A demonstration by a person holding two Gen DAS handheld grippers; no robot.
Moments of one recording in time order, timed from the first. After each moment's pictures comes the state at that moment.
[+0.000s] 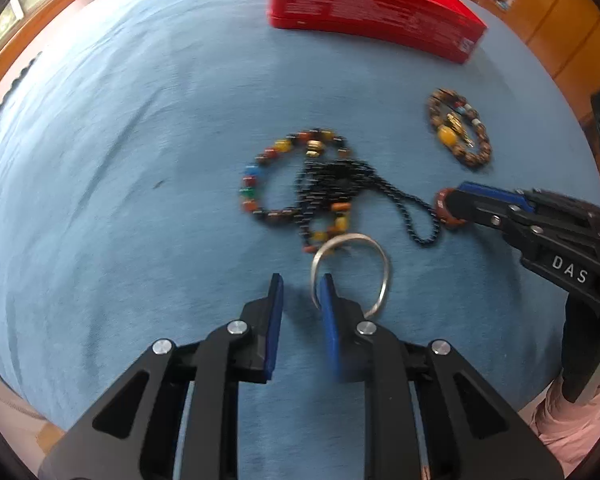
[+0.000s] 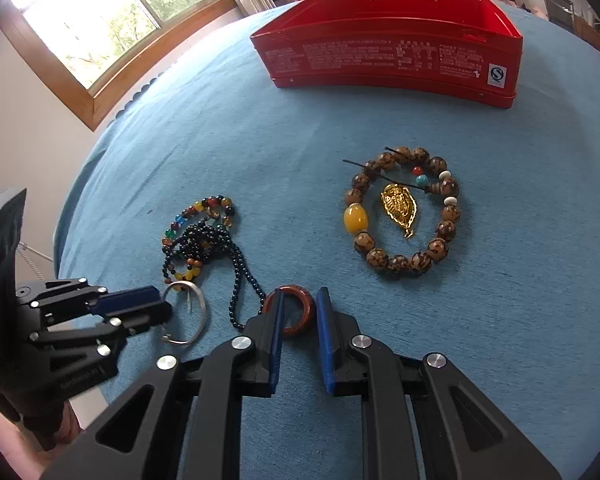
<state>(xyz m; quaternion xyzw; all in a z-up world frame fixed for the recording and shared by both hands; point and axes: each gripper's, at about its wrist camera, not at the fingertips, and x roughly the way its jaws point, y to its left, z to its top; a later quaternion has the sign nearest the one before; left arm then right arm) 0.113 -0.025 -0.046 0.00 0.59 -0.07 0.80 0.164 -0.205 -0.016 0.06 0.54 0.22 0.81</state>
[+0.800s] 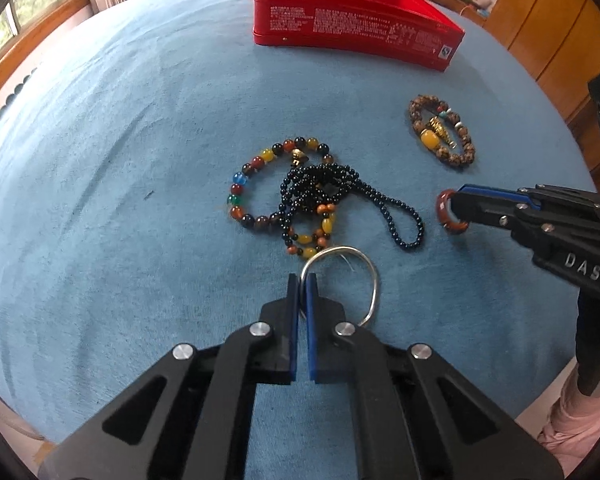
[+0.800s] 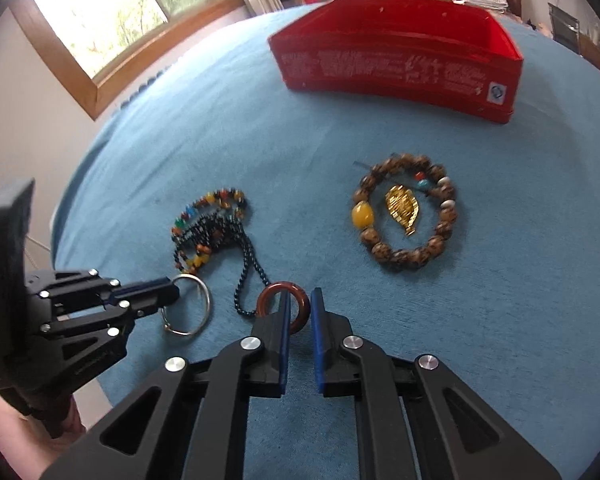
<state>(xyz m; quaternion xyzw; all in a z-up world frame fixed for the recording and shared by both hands) 0.103 -0.017 -0.047 0.01 0.55 -0.11 0.82 0.153 -0.204 -0.003 0.04 0.52 0.21 0.83</state>
